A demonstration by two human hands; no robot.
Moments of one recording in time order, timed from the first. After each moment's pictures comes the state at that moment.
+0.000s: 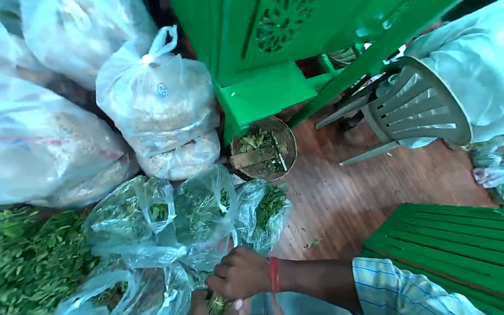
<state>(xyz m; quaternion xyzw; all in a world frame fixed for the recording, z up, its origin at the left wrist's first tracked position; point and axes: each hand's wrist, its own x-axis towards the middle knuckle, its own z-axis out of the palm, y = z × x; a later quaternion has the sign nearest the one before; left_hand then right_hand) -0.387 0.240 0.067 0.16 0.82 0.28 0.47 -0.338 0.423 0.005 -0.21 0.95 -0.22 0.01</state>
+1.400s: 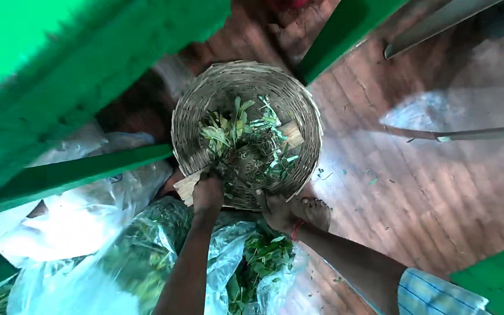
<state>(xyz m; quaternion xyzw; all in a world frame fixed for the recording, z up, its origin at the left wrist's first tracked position) -0.478 0.762 -0.438 0.27 0.90 -0.10 0.32 -0.285 0.851 -0.435 0.34 0.77 -0.51 0.17</state>
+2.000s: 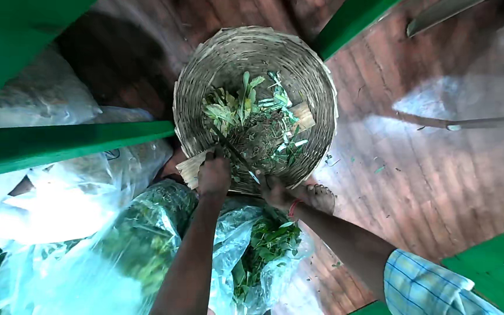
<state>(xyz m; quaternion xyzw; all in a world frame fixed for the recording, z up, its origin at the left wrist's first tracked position) -0.484 0.762 -0.445 0.27 0.90 -0.07 0.33 -0.302 0.824 -0.488 0.40 0.64 -0.63 0.17</state>
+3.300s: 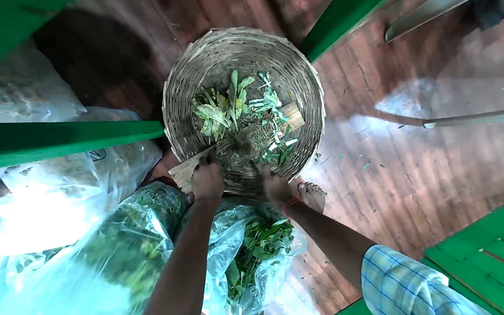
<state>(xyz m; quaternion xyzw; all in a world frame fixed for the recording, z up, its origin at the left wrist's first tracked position) -0.469 0.747 -0.446 0.33 0.90 -0.09 0.27 -0.298 0.833 -0.470 0.40 0.81 -0.31 0.31</state>
